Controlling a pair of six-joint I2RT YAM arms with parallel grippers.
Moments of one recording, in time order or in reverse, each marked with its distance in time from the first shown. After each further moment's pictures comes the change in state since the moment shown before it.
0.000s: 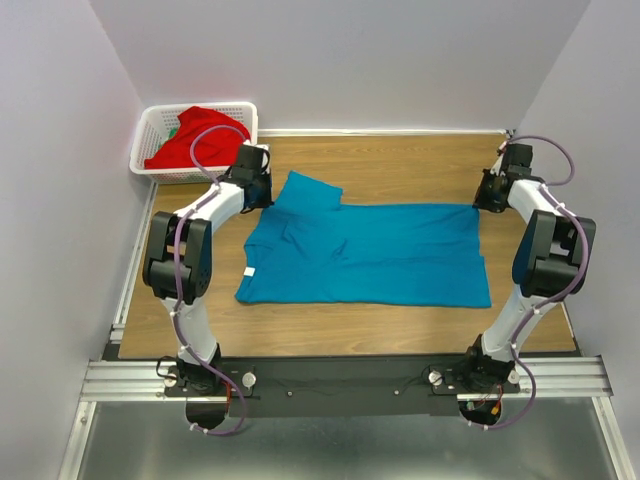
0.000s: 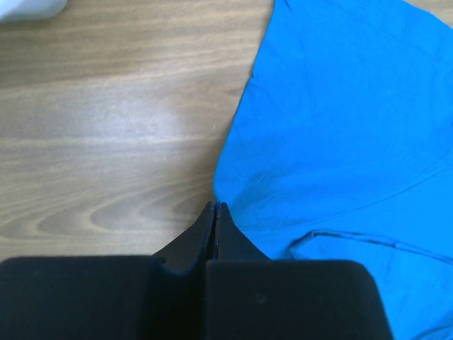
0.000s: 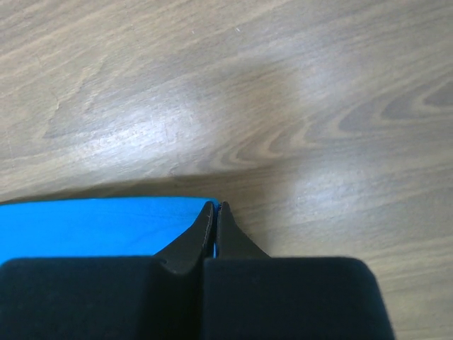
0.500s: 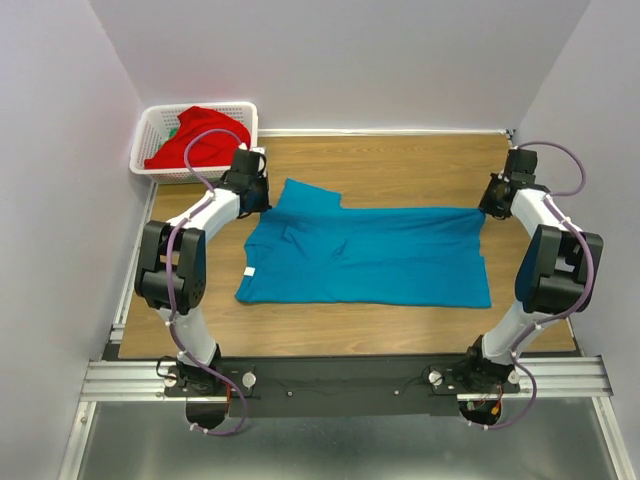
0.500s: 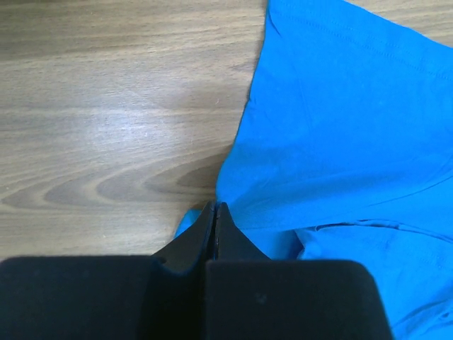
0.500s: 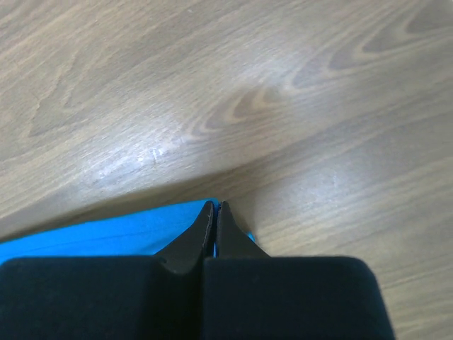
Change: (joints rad) left arm 0.001 -0.090 -0.092 0.014 0.000 -0.012; right arm 0.000 -0.138 -0.124 0.025 0.111 0.085
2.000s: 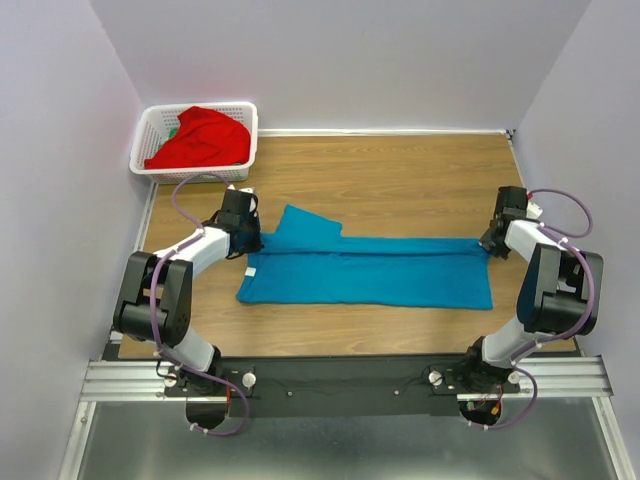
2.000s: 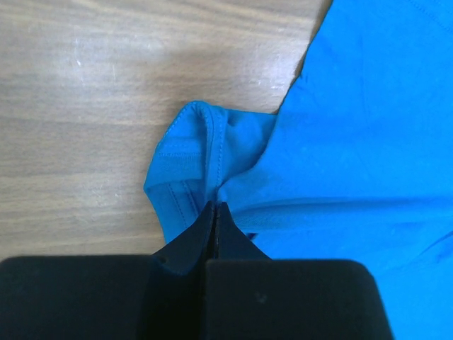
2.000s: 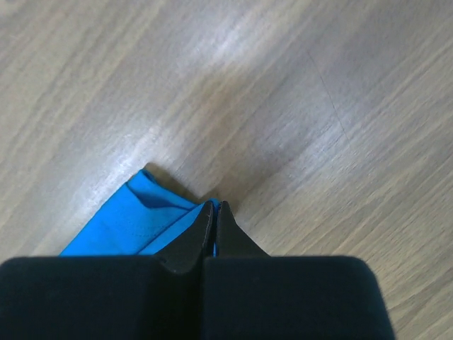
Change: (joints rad) left arm 0.000 -0.242 -0.409 0.061 0.020 -0.104; right arm -0.006 -0.155 -0.341 0.029 0.278 0.278
